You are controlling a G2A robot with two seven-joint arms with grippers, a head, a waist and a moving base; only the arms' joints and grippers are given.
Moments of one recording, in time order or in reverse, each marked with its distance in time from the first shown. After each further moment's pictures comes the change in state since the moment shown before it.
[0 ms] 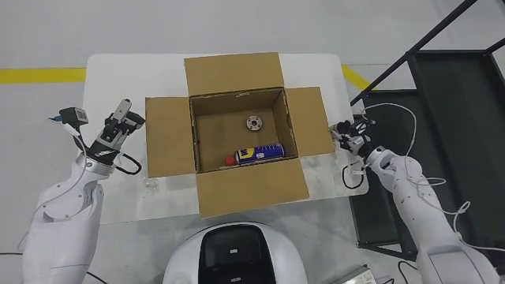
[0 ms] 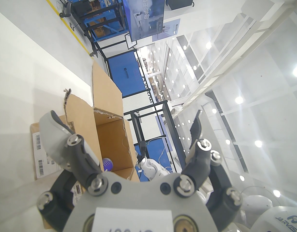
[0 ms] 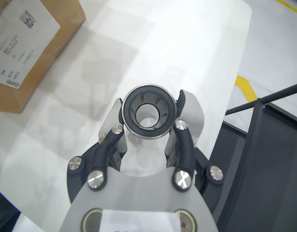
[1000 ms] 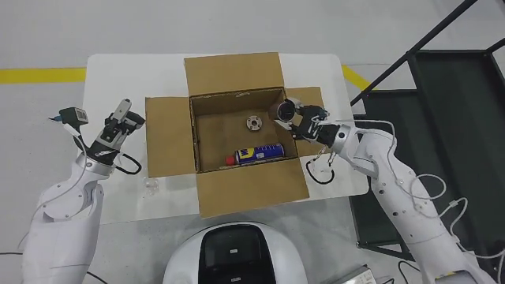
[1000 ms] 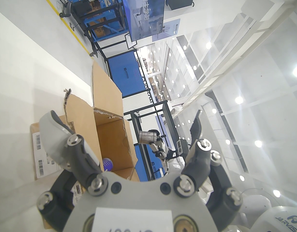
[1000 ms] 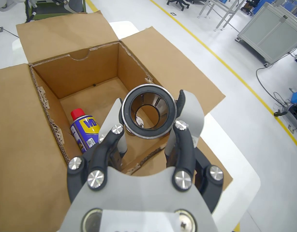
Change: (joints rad) left arm 0.000 0.000 0.000 0.000 0.000 0.000 0.000; right arm -0.135 0.020 -0.104 -0.861 0.029 -0.009 0.266
